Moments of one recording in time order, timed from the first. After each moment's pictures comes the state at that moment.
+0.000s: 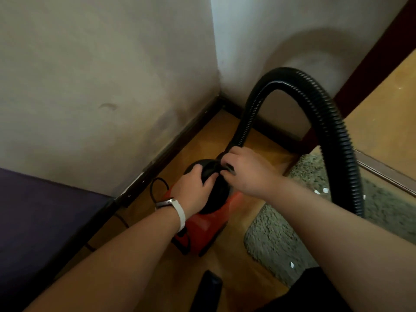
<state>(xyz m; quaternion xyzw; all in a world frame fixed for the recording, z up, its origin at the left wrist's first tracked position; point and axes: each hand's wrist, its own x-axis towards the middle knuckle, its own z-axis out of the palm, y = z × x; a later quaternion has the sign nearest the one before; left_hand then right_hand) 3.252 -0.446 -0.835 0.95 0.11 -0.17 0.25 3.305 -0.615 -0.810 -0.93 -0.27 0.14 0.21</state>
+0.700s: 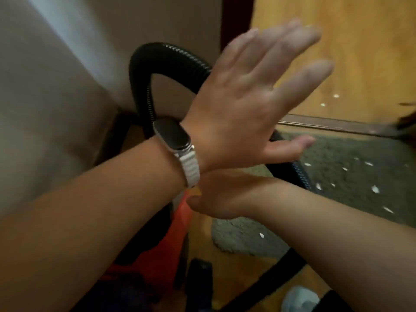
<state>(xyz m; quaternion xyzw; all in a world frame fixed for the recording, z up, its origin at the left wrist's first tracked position) 3.316 -0.630 -0.703 0.74 -0.60 0.22 0.19 3.250 -0.674 -0.764 -0.92 -0.05 0.33 0.22</state>
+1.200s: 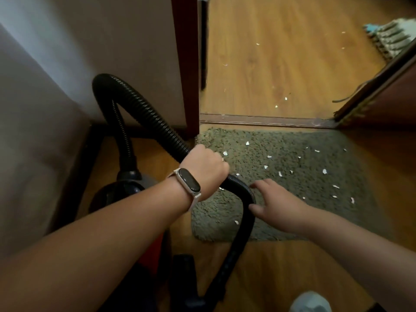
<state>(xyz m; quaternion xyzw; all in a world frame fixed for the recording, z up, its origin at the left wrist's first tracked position) 3.250 -0.630 -0.777 0.78 -0.60 -0.02 -0.18 3.102 -0.757 -0.798 -0.92 0.22 0.24 0.23</state>
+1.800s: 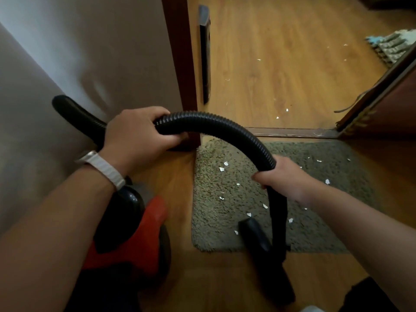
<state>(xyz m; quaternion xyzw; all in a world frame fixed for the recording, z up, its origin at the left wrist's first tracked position) 3.300 -0.572 -0.702 0.93 -0.32 0.01 0.20 3.125 -0.807 -0.760 -0.82 0.31 0.11 0.47</state>
